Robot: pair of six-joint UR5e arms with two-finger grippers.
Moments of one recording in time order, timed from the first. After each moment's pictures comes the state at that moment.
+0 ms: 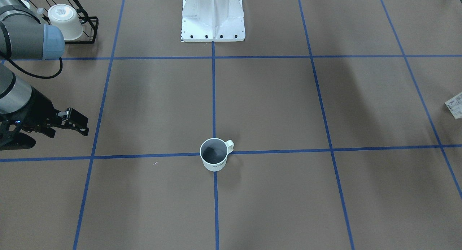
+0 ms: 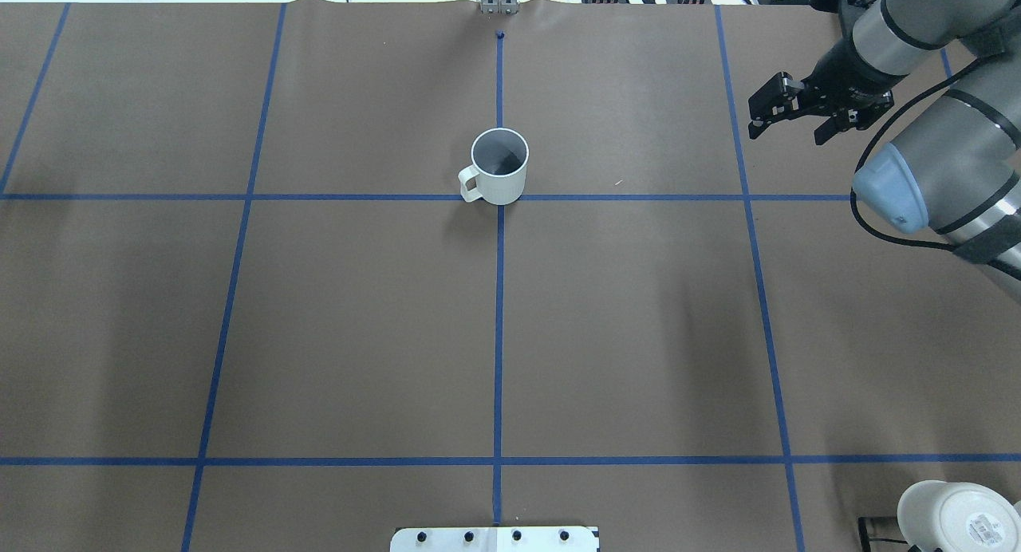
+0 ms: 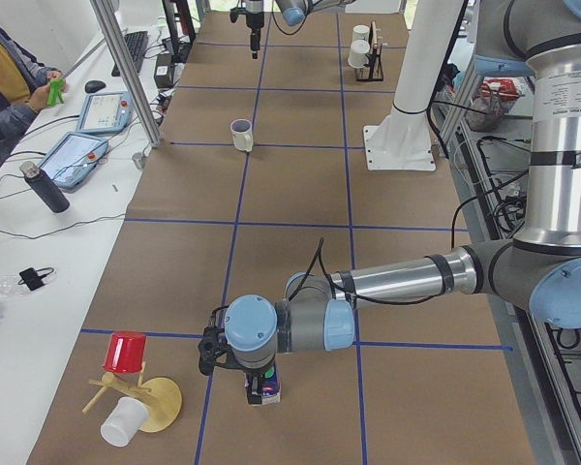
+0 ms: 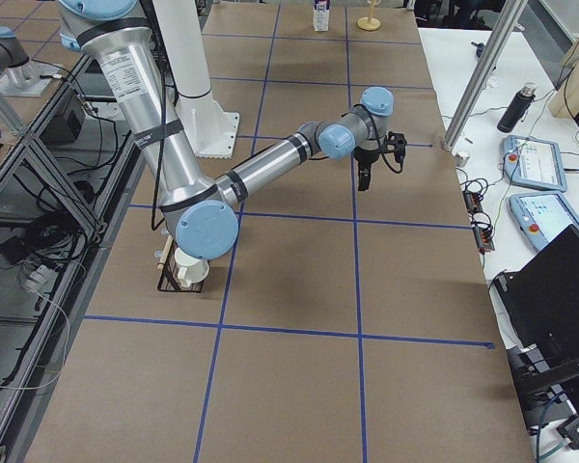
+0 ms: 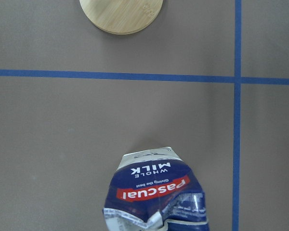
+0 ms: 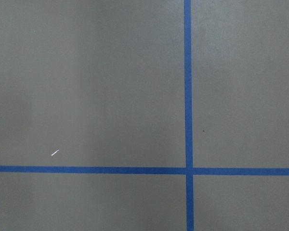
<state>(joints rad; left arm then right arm) -1.70 -1.53 -1.44 -1.69 -2.39 0.09 1.06 -1.16 1.69 -1.50 2.28 0.79</state>
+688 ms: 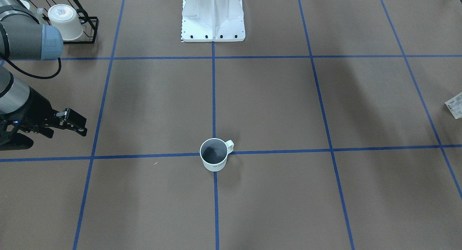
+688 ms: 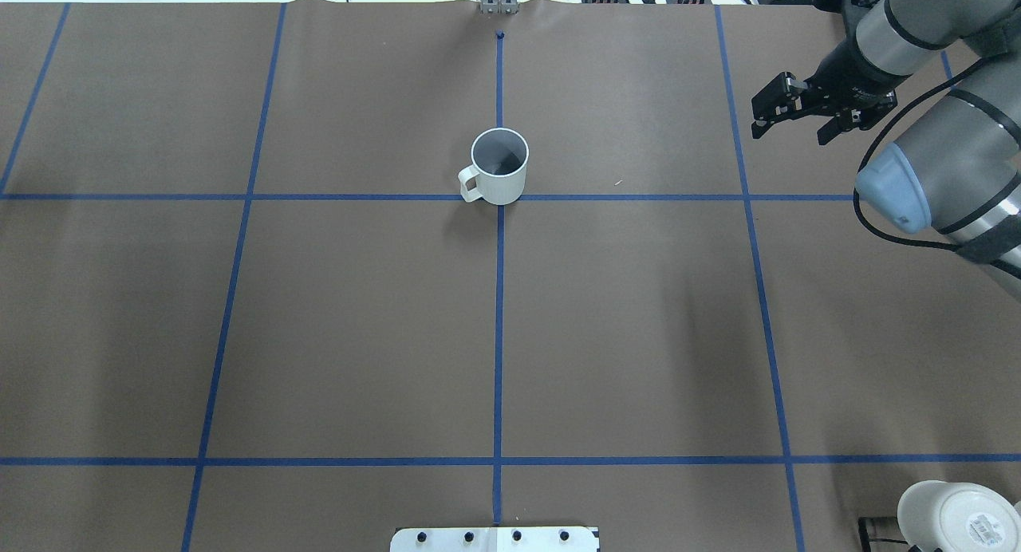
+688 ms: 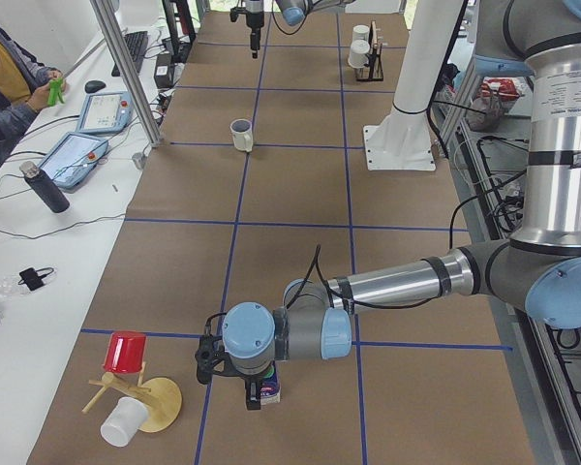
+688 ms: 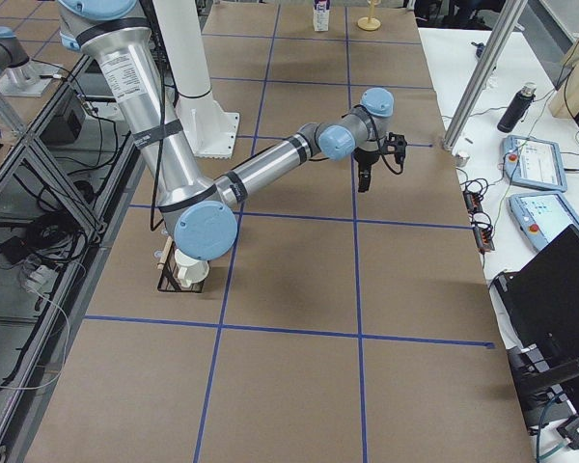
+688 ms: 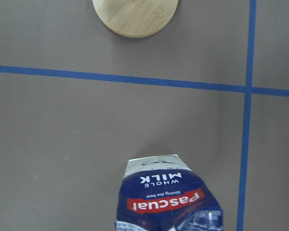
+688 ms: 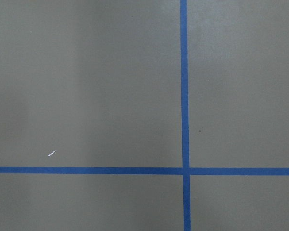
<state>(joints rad) -1.70 -1.54 -1.39 -1.76 -2.39 0.00 1.06 -1.16 1.69 -1.50 2.28 0.79</state>
